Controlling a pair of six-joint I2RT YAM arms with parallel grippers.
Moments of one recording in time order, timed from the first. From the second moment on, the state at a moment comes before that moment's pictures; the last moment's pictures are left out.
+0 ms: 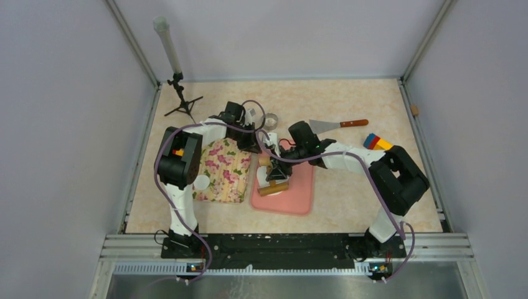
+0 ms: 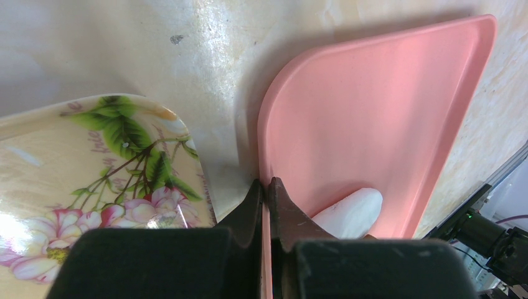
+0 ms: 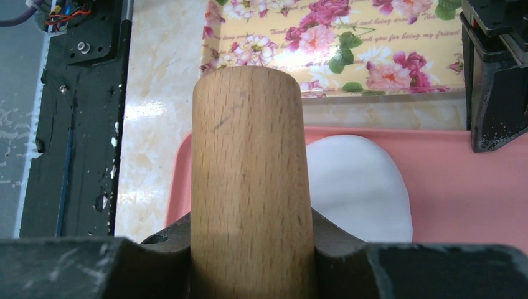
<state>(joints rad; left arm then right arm) -0.32 2.01 1.30 -0.37 0.51 -0.39 0.71 1.71 1.01 -0.09 -0.82 -0.35</state>
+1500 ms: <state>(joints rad) -0.32 2.01 1.30 -0.37 0.51 -0.39 0.71 1.66 0.93 -0.07 -0.87 -0.35</state>
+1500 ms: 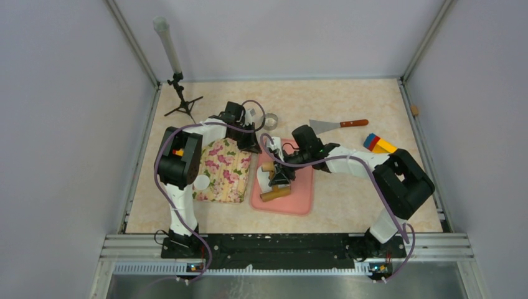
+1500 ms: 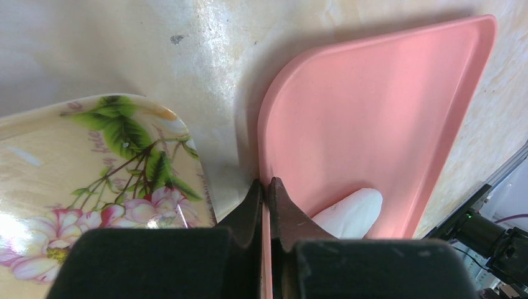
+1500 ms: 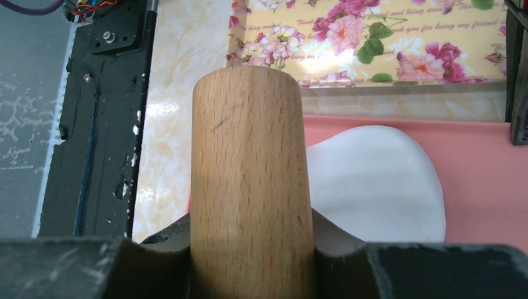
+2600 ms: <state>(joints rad) -0.32 2.01 1.31 -0.38 0.50 -0.39 0.68 1.59 0.94 -0.25 -0.90 -0.30</state>
